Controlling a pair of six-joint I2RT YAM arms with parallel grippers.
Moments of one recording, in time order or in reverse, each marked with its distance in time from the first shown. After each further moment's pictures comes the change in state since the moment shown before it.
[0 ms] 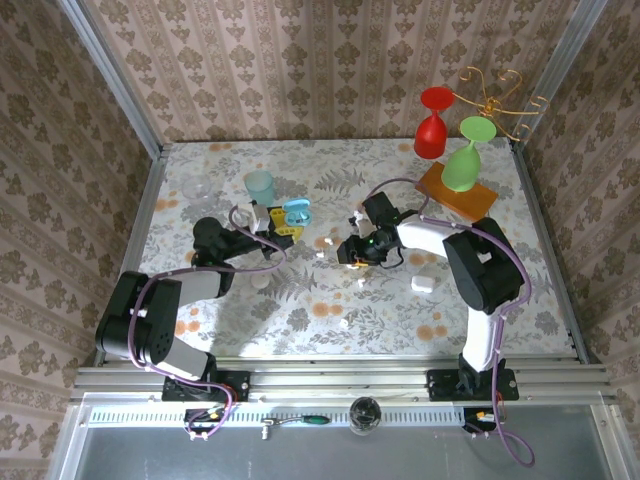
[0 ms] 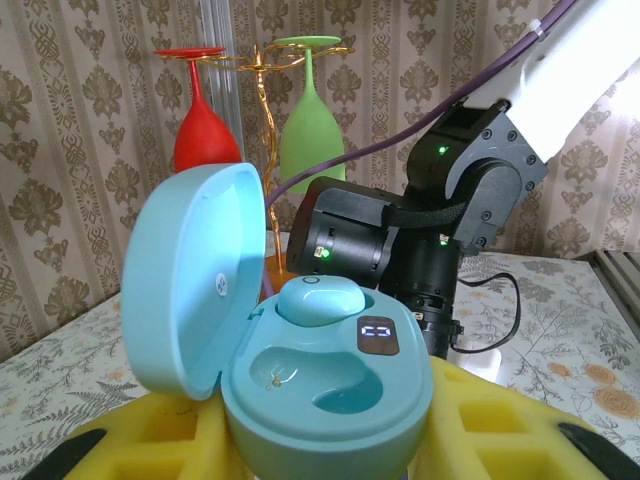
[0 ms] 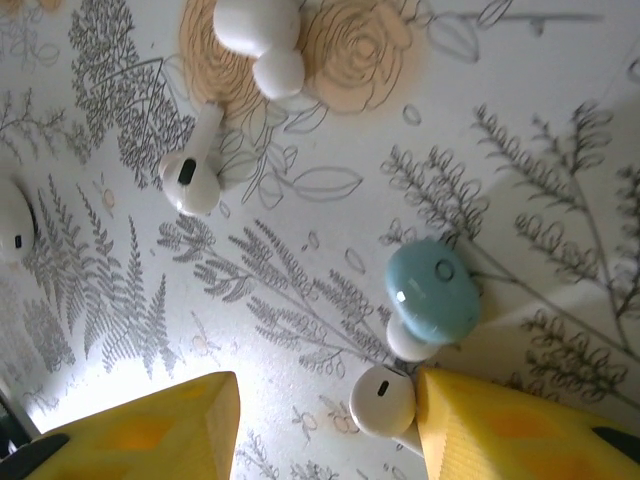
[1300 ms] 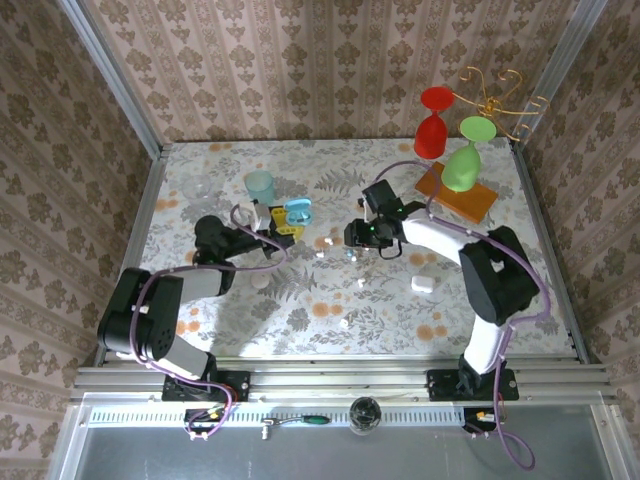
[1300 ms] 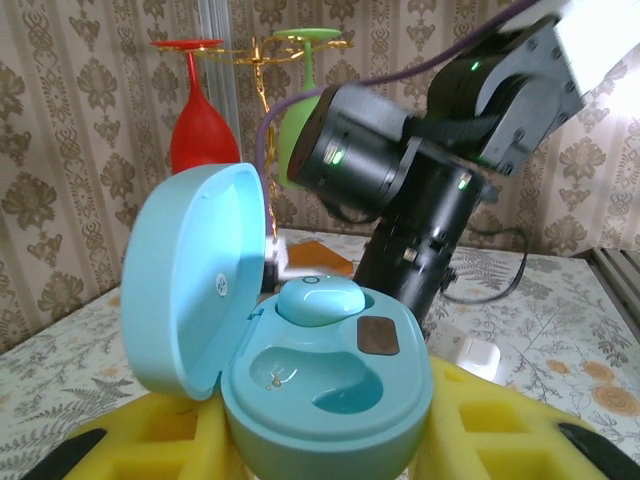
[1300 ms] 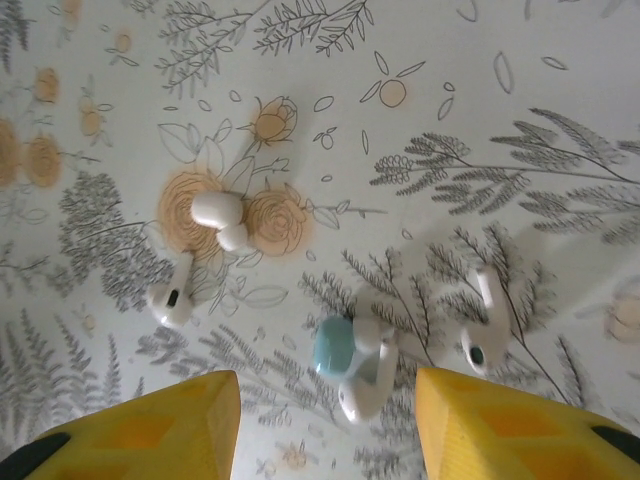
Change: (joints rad) left arm -0.001 0.018 0.013 0.000 0.007 0.000; right arm 0.010 -0.076 0.069 -0.035 0.309 0.075
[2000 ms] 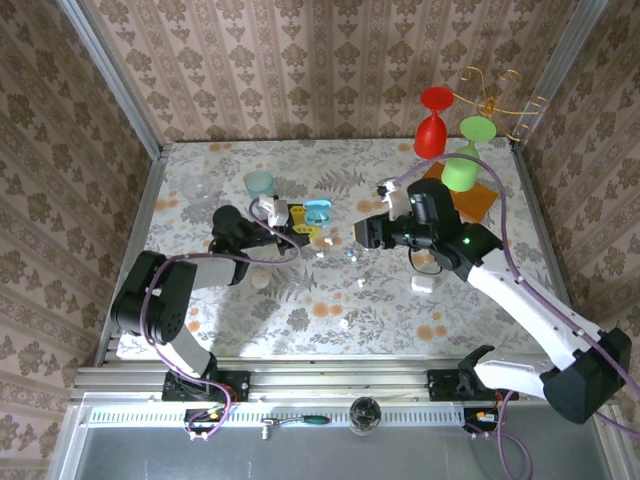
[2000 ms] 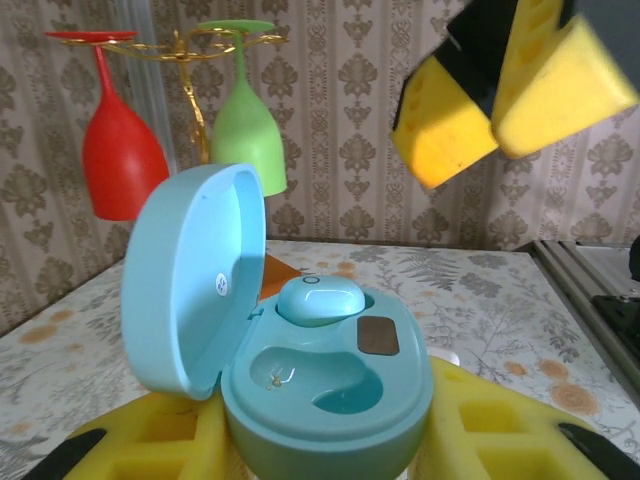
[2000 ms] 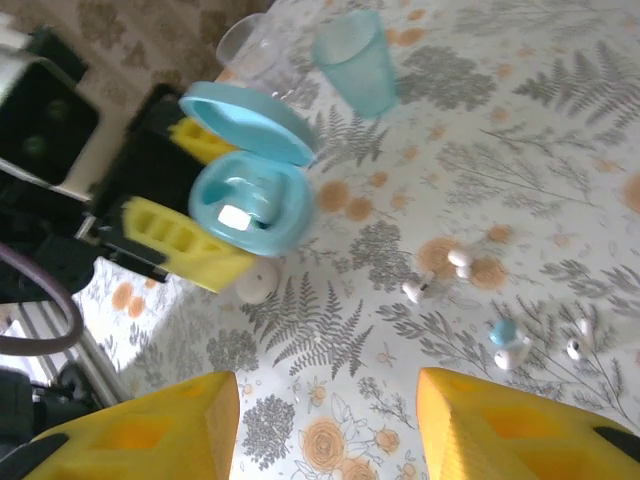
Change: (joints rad) left arm -0.090 0.117 0.118 -0.003 0.050 0.000; right arm 0.045 -0.666 -0.145 -0.043 -0.097 -0.129
